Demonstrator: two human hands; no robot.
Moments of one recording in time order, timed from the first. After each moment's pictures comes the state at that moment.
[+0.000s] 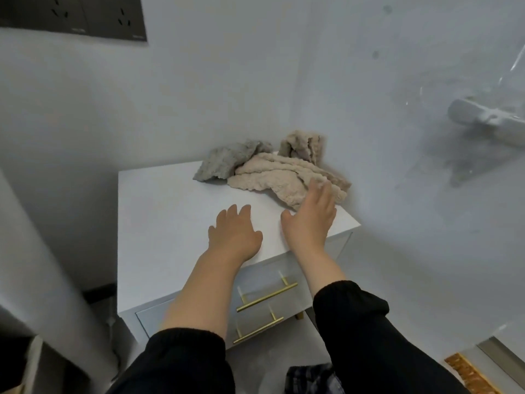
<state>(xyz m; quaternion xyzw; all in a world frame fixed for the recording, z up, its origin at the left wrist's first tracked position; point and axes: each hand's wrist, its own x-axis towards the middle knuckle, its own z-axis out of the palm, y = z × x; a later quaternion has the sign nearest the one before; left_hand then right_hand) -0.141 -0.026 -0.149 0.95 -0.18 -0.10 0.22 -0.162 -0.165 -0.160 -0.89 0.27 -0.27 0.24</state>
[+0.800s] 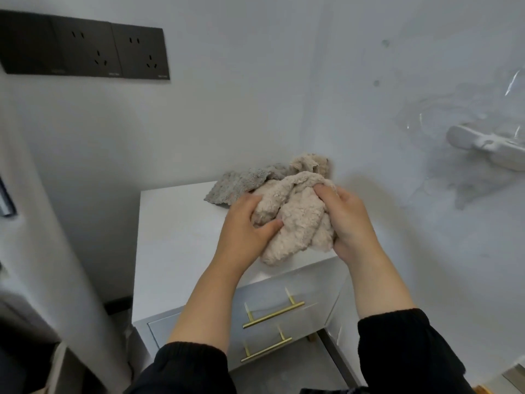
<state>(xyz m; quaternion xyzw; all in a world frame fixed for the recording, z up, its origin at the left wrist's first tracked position) -0.155 -0.026 -0.115 0.79 -0.22 0.08 0.57 -0.212 -0.174 -0.063 -0.64 0.12 -0.22 0.73</state>
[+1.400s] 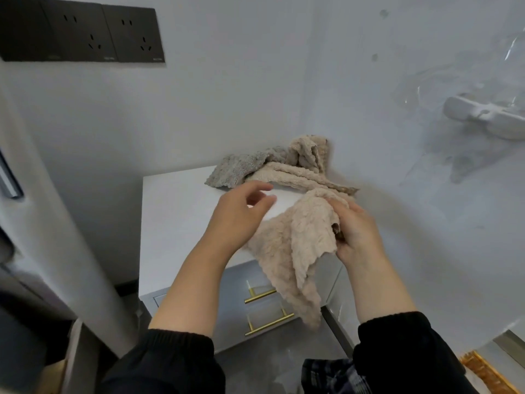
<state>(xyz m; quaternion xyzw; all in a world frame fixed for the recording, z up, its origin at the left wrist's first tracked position) -0.183 -0.009 -0.089 0.82 -0.22 0.02 0.53 -0.236 -0.184 -0.103 -0.50 0.23 -0.20 0.81</state>
